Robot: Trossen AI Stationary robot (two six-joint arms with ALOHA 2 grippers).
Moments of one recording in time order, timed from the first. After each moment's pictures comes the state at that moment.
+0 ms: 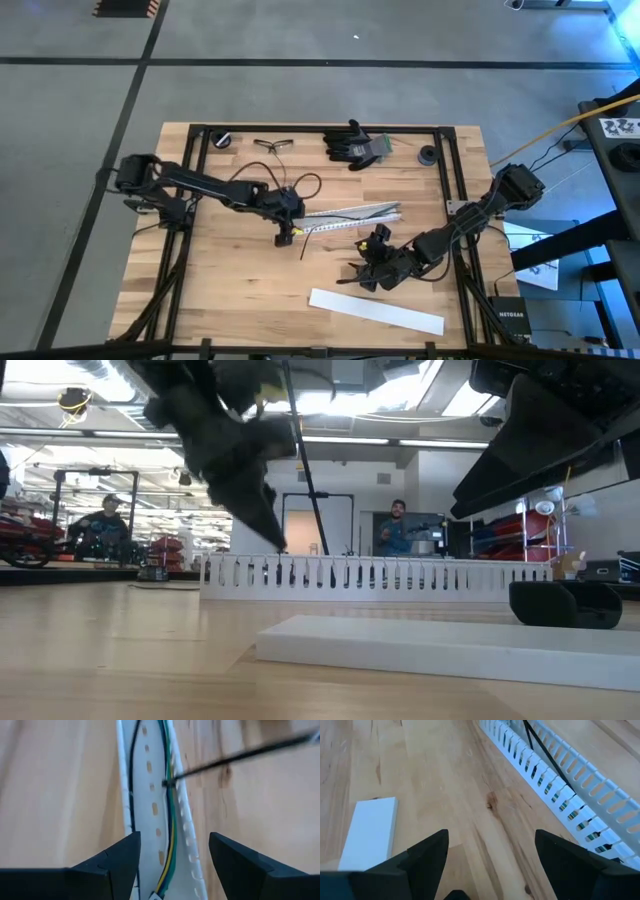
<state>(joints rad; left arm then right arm) 0.00 1.58 0.87 -0.17 0.00 -0.02 0.57 1.57 0.82 -0.18 0.58 0.73</state>
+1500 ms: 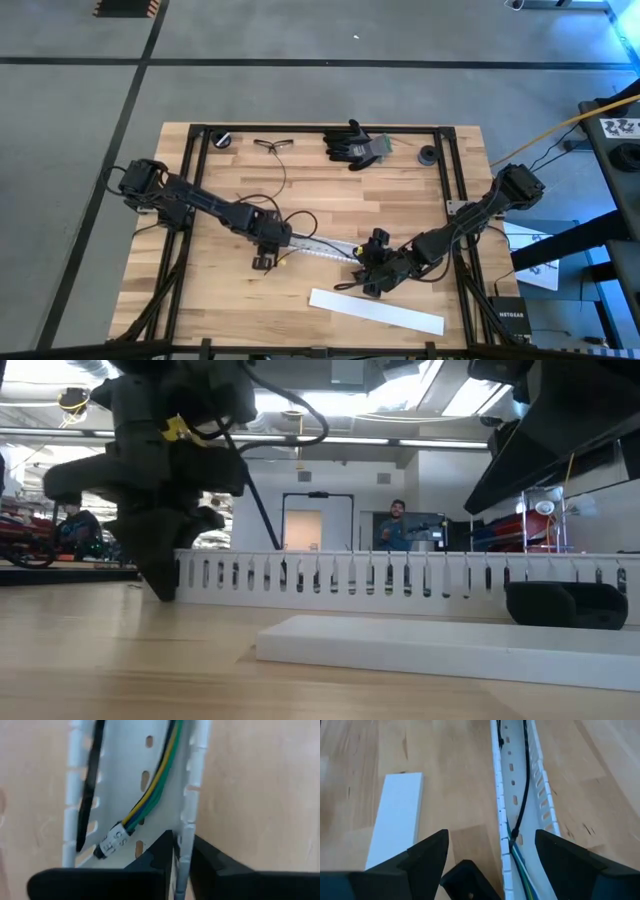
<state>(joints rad) -0.21 1.66 0.87 -0.49 -0.03 -0.11 0.58 1.57 0.90 -0.30 0.43 0.69</state>
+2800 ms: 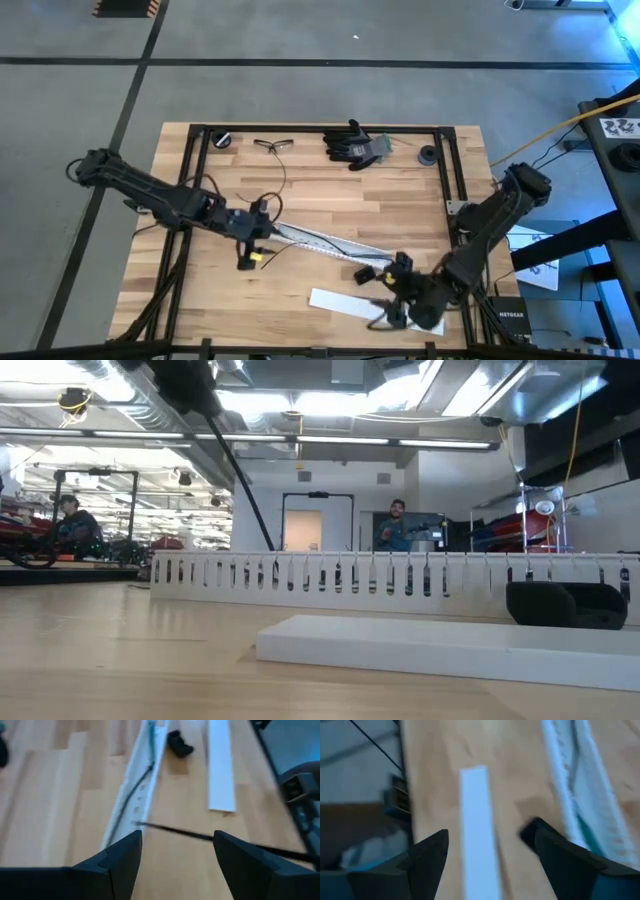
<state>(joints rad) -0.34 1.20 0.93 -0.48 -0.17 -0.20 0.83 1.52 1.10 -0.58 0.50 1.07</state>
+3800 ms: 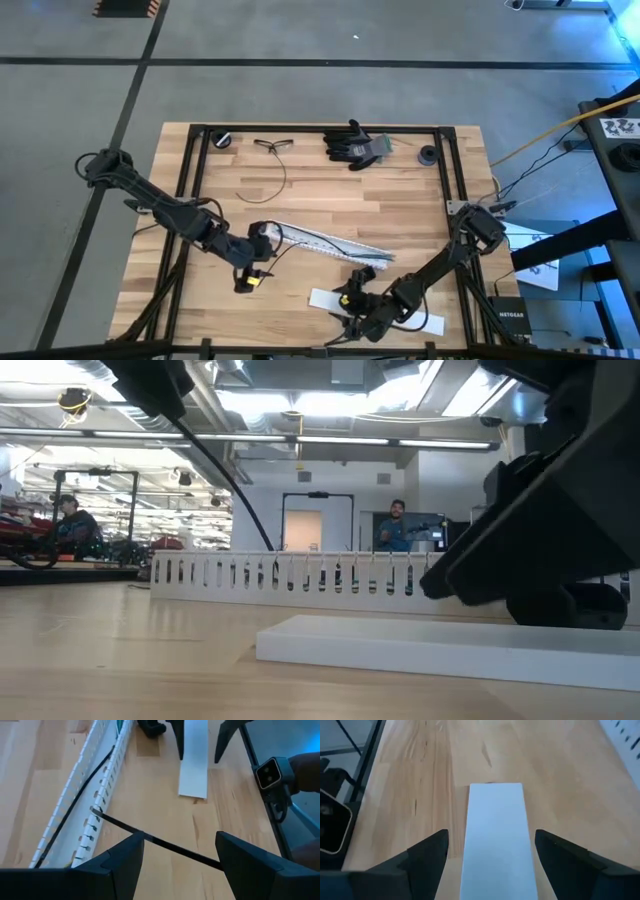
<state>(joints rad) -0.52 1.30 0.93 -0.43 -0.22 -0.39 0.75 2.06 1.10 0.13 0.62 0.70</state>
